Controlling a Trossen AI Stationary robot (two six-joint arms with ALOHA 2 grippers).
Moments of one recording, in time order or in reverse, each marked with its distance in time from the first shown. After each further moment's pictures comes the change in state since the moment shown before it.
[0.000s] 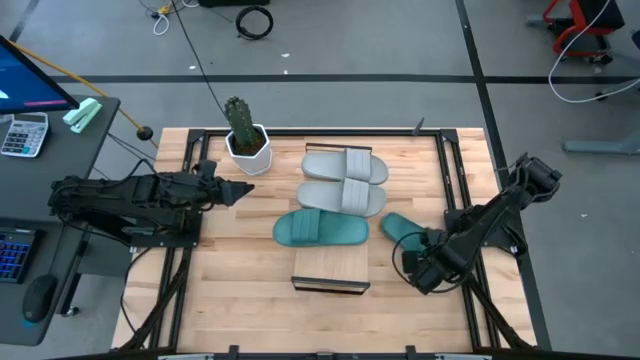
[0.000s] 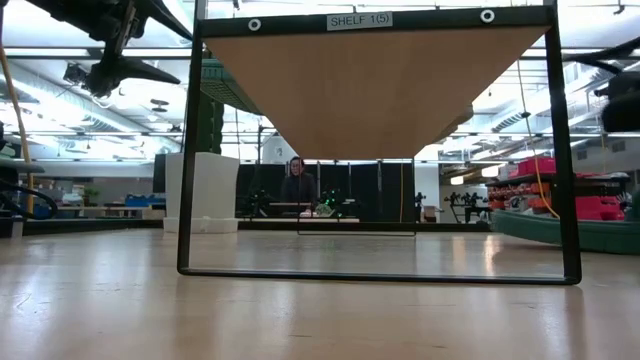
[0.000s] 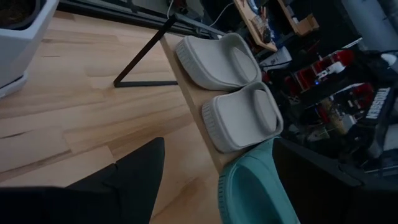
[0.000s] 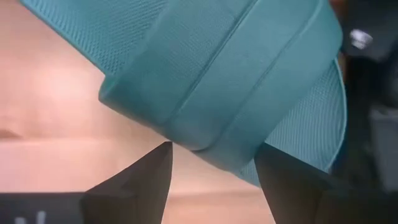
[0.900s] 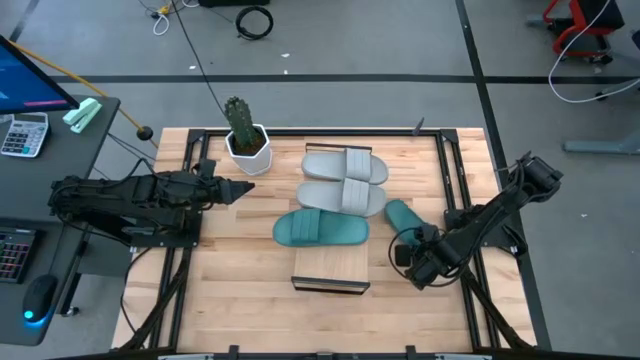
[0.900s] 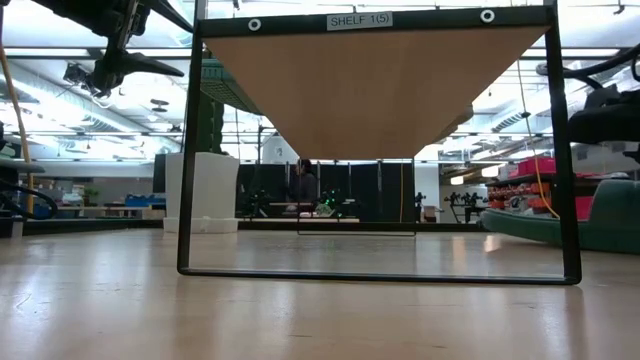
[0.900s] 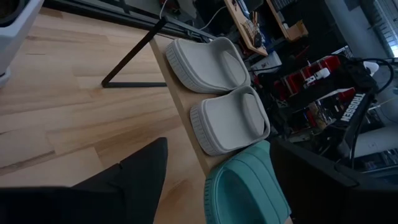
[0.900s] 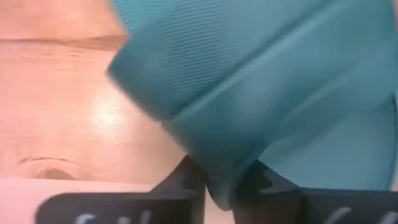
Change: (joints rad) left arm 0.000 0.000 0.000 0.041 0.008 -0.018; right arm -0.050 0.000 -0.121 0.164 0.182 -0.037
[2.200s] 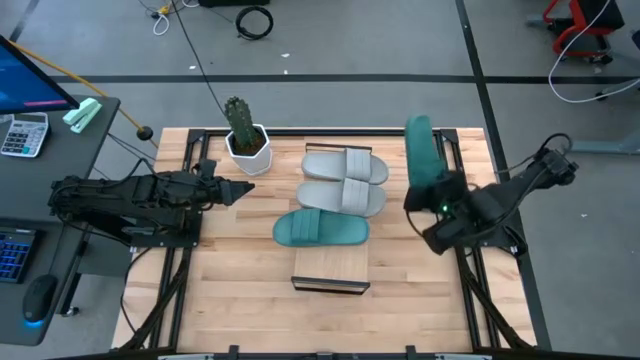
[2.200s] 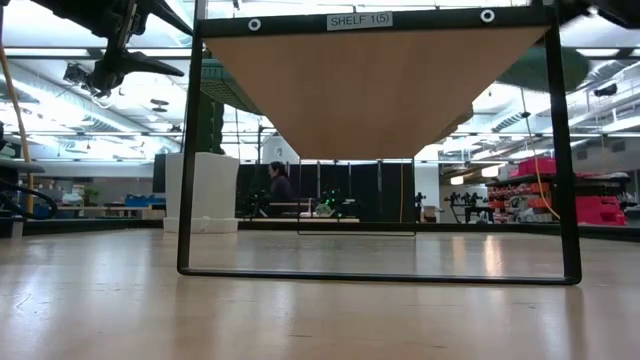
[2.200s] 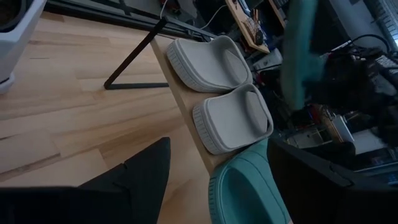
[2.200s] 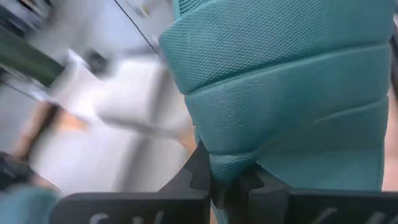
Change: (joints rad) left arm 0.000 0.000 0.000 -0.007 0.000 0.027; right arm -0.145 -0.262 0.544 -0.688 0.709 -0.135
